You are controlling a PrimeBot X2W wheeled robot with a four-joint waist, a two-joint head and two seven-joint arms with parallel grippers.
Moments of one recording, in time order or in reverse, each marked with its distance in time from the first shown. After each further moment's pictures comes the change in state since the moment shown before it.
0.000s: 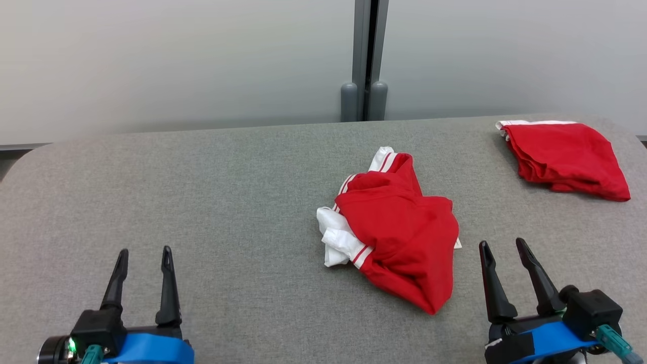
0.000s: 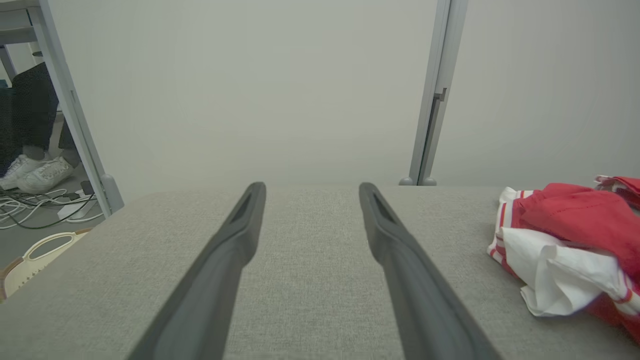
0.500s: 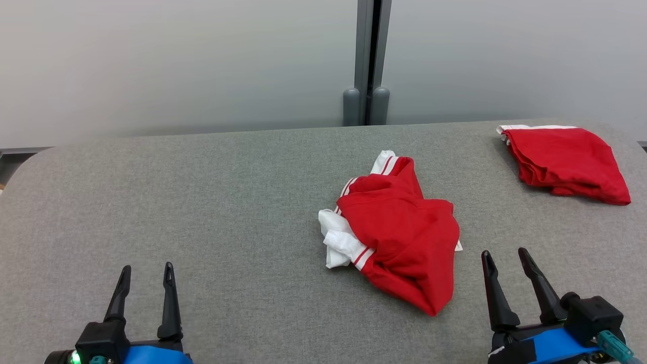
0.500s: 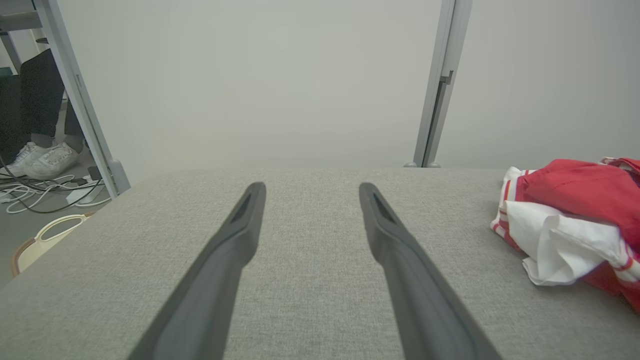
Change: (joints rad) left arm 0.041 -0.030 0.036 0.028 0.040 -0.029 0.000; right arm 0.037 0.000 -0.014 -0.016 -0.012 0.000 0.028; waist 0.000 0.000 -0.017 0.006
